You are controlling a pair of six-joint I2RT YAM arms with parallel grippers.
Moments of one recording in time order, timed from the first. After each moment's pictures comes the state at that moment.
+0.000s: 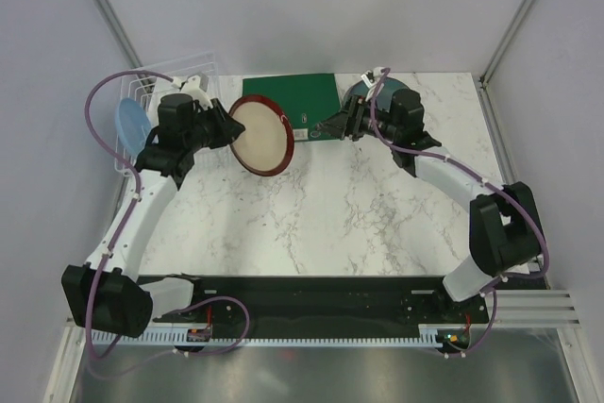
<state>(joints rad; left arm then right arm) -0.17 1.21 1.14 -0.36 0.20 -0.41 0.35 1.59 1.09 0.40 -0.74 0.72</state>
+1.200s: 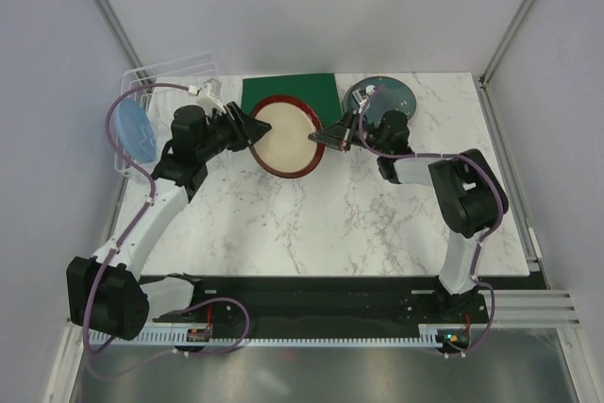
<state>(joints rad) -0.25 1.20 0.96 0.01 0.36 -0.65 0.37 1.93 1.00 1.06 -0.85 1.19</state>
